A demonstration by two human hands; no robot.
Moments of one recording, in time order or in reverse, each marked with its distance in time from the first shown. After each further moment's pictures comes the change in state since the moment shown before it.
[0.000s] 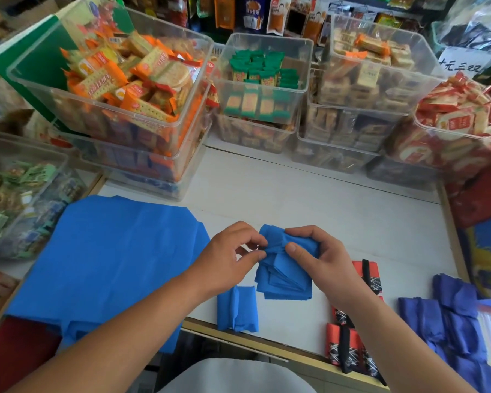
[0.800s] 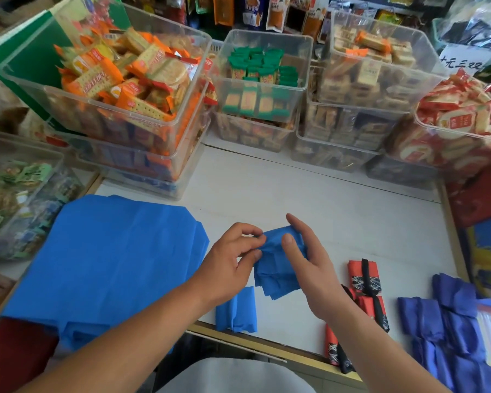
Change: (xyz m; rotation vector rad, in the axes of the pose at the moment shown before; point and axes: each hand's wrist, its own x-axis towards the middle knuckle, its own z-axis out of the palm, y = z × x) left_hand -0.006 -0.015 0.015 -0.001 0.039 0.079; right_hand -0.003 0.009 0.028 0.028 0.086 -0.029
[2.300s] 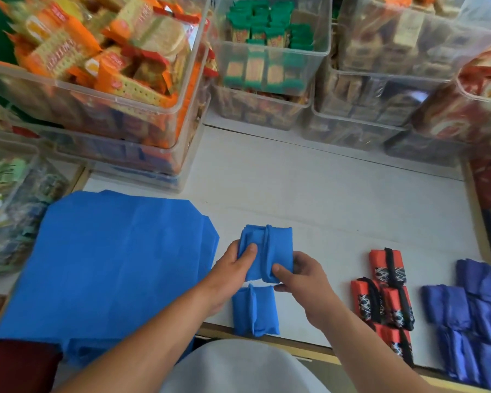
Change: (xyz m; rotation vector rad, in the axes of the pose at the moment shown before) left_hand 0.014 -0.087 -0.009 -0.426 -0.143 -0.749; right_hand 0.044 0.084 0.042 -0.054 0.085 0.462
